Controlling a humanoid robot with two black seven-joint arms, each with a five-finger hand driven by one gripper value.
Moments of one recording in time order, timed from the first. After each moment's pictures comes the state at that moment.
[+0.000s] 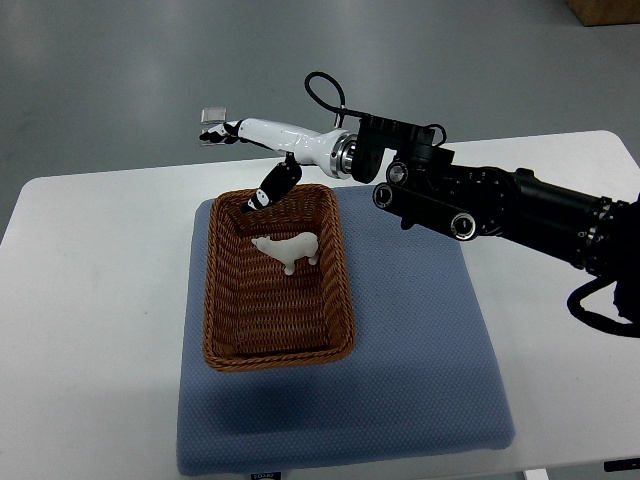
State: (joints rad) left arm -0.02 0.00 -0.02 -0.14 0.02 -0.07 -0.04; right arm 1.20 -0.02 0.21 0.76 -1.03 0.03 0.23
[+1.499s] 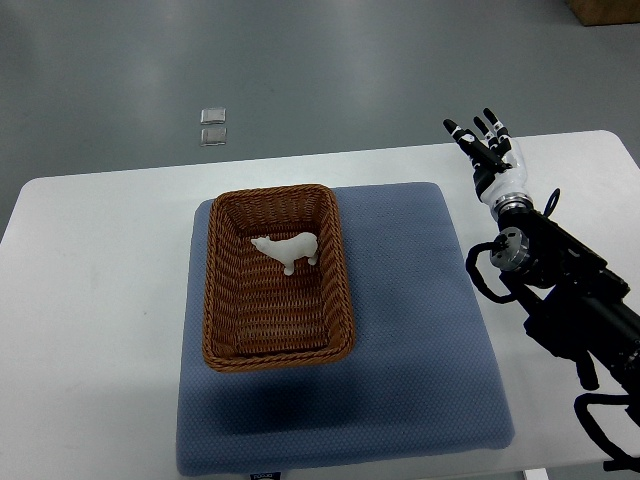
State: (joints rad) left arm -0.01 0.00 -0.03 -0.15 0.02 -0.07 -0.04; right arm 0.68 -0.04 1.01 0.65 -0.29 -0.18 0.38
